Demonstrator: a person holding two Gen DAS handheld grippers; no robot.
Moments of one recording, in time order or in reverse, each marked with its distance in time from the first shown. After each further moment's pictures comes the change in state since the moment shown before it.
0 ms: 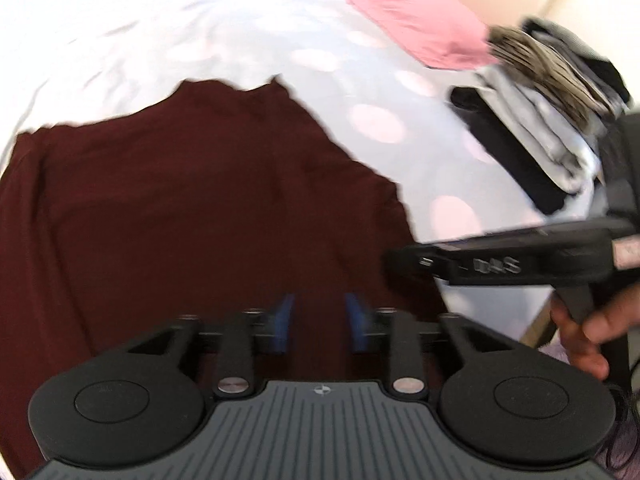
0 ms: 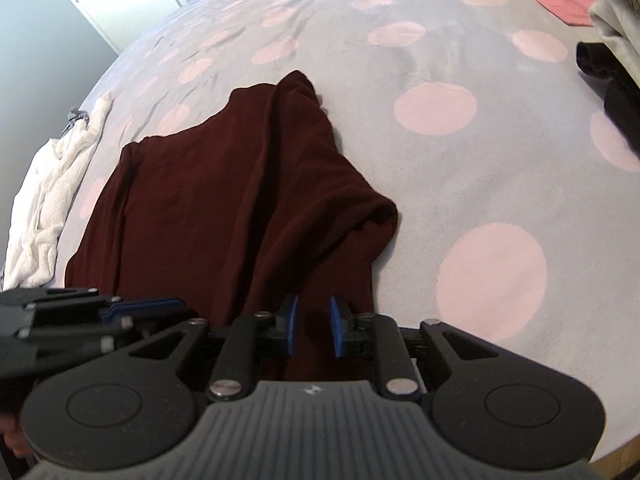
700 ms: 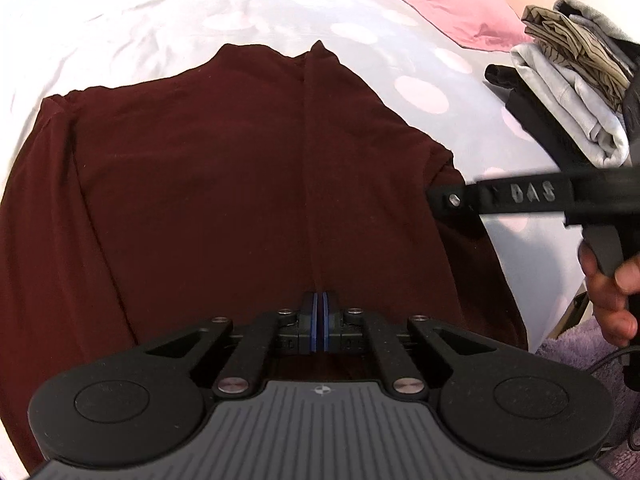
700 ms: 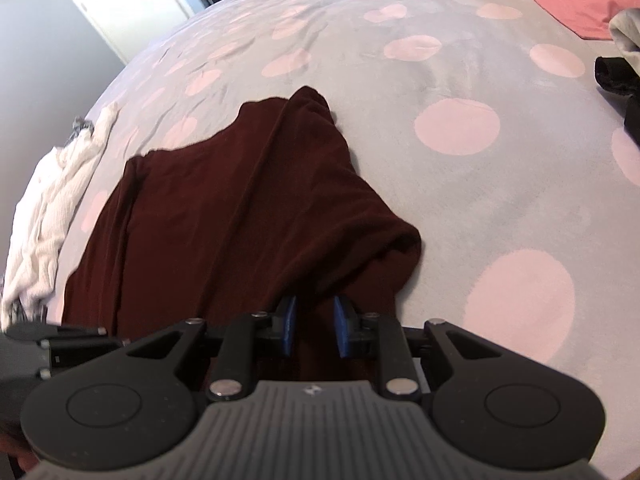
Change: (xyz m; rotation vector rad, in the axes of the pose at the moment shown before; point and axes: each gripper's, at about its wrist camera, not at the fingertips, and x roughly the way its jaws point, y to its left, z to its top) left arm 0.011 0.033 -0.021 -0.038 0.049 0.070; right arm 0.018 0.007 0.010 0.016 -0.056 0.025
